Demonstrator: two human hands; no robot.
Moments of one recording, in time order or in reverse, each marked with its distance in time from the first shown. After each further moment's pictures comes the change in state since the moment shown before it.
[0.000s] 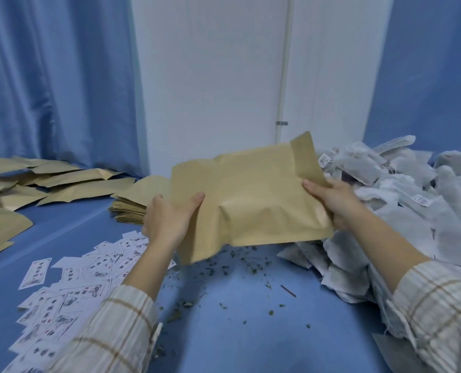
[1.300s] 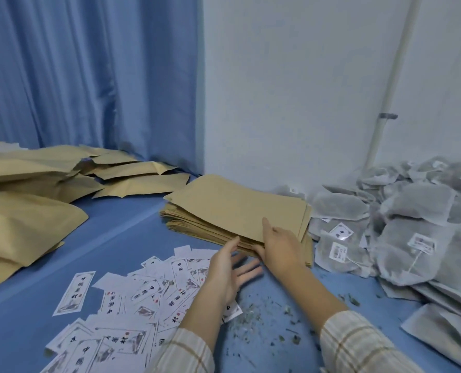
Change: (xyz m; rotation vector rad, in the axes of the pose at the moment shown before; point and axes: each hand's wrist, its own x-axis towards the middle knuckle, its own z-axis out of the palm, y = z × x) left_hand 0.096 -0.106 0.065 -1.037 -0.376 -0.722; right_hand 0.097 0.145 0.261 -1.331 -0.173 -0.573
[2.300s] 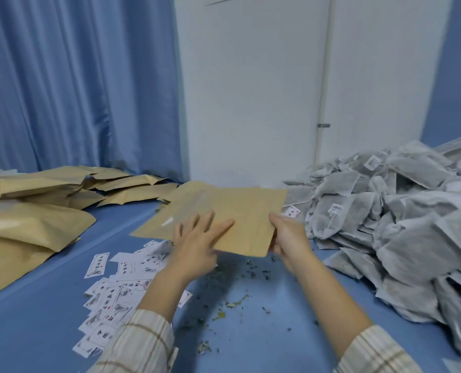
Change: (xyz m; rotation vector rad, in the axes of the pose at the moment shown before) left_hand -0.149 0.005 -0.015 2.007 0.011 0.906; right_hand -0.135 0.008 -0.134 1.730 0.024 0.740
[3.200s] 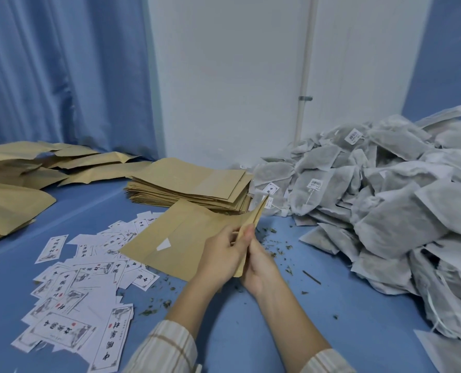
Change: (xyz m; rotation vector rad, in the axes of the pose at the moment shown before) left_hand 0.005 0.088 0.077 -1.024 0.052 -0.255; right_hand 0.000 0.089 -0.024 0.529 -0.110 0.231
